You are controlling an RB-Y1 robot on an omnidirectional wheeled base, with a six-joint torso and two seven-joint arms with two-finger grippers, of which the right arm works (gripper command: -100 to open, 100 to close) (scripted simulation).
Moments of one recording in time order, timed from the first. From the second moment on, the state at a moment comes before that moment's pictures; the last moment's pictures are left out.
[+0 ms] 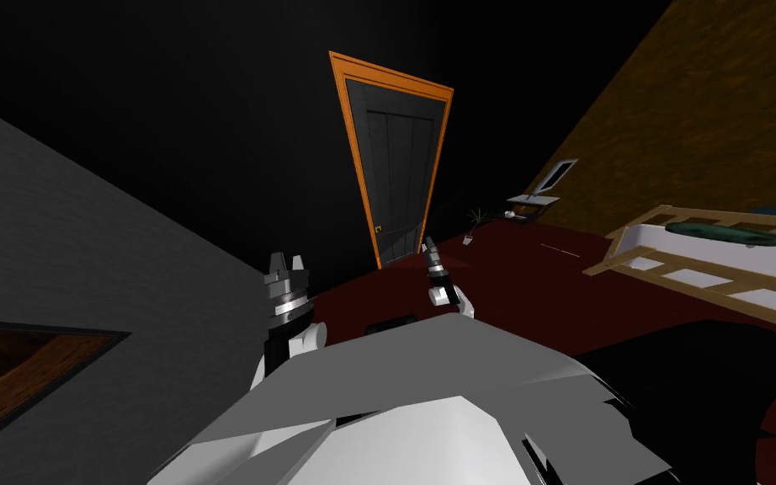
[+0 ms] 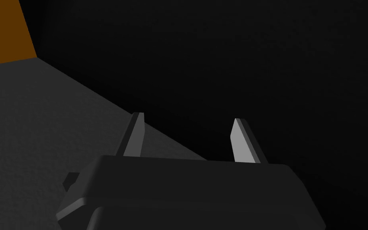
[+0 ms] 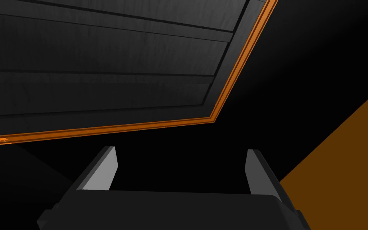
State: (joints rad) arm 0.27 -0.10 -0.01 -1.76 -0.02 -0.56 0.06
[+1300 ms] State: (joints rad) arm 0.13 -0.11 -0.06 -1.37 -0.07 -0.65 0.05
